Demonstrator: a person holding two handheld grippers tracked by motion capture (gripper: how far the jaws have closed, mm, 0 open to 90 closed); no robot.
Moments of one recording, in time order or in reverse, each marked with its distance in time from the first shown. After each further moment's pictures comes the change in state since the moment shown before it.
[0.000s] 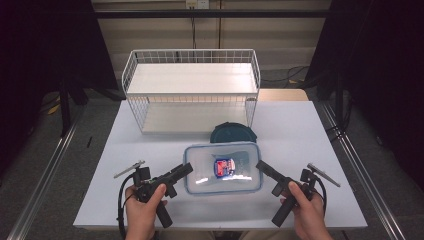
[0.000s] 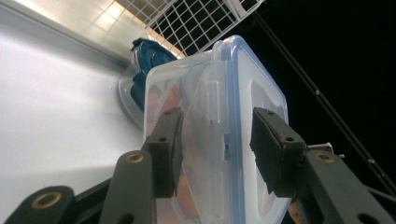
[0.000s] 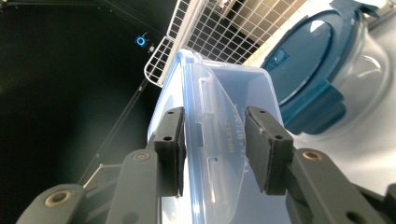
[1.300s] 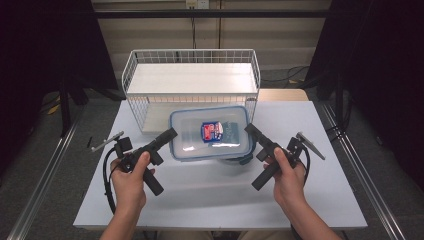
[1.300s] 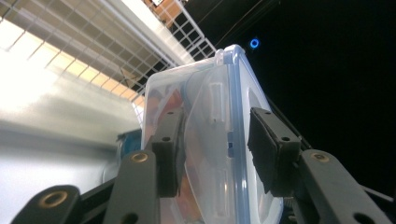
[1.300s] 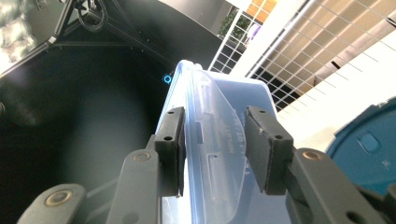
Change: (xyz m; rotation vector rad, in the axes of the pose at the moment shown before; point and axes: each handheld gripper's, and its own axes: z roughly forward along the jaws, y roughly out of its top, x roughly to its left) left arm -0.014 0.075 -0.001 -0.172 -0.059 0.011; right arm 0.037 0.038 0.069 -0.168 0.109 -0.013
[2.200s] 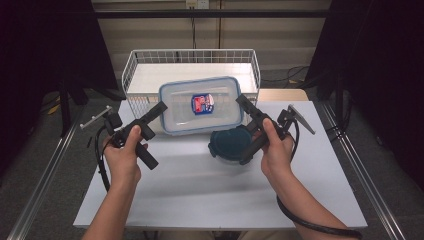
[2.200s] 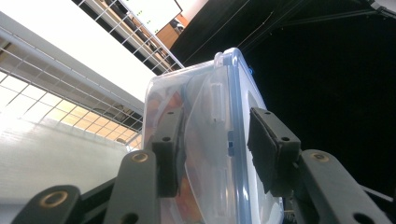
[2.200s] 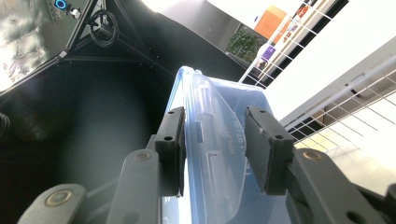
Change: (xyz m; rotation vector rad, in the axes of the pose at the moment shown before) left arm -0.004 0.049 0.017 -0.079 -0.019 0.011; right arm 0.024 0.026 0.057 -0.065 0.026 -0.023
